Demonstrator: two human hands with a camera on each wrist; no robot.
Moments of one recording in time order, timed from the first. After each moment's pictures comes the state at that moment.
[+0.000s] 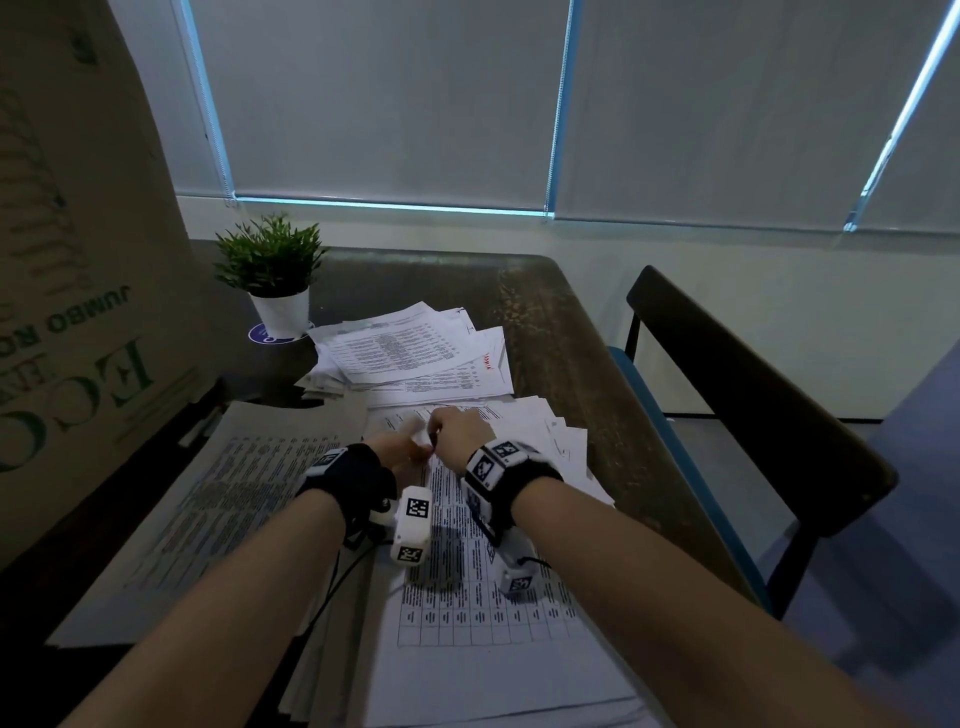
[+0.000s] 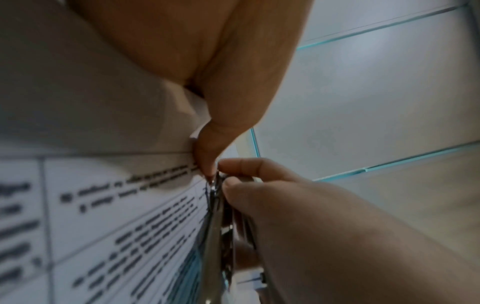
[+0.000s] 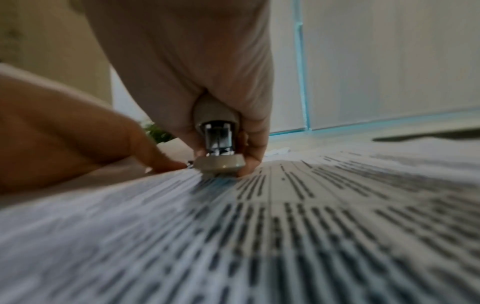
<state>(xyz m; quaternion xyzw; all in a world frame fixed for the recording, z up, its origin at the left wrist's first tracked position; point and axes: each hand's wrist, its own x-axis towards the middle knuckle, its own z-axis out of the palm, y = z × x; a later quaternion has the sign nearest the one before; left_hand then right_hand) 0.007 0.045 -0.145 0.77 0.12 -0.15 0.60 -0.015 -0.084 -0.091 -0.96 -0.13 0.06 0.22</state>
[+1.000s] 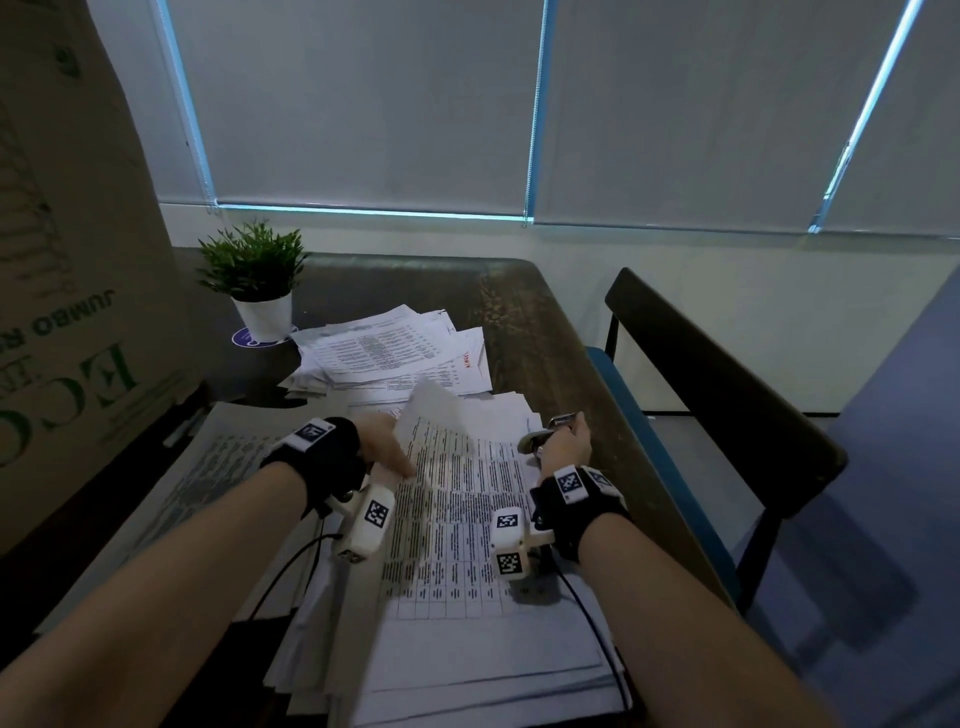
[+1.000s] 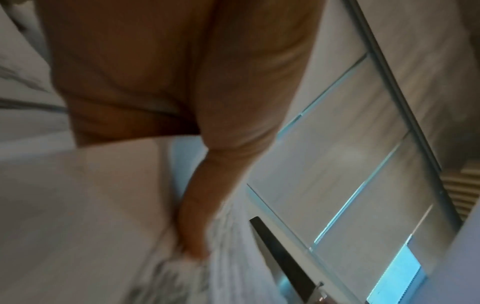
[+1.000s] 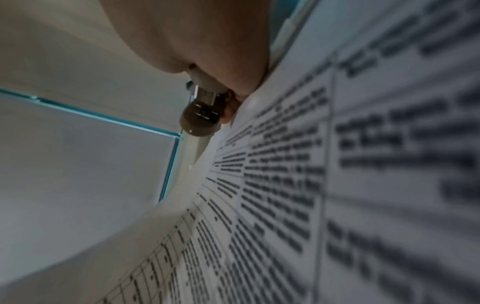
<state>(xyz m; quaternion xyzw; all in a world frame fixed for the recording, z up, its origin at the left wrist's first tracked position) -0.039 0.030 -0.071 0.91 0.03 -0.23 0.34 -0.022 -0.200 -0.123 -0.57 0.30 -0.12 0.76</state>
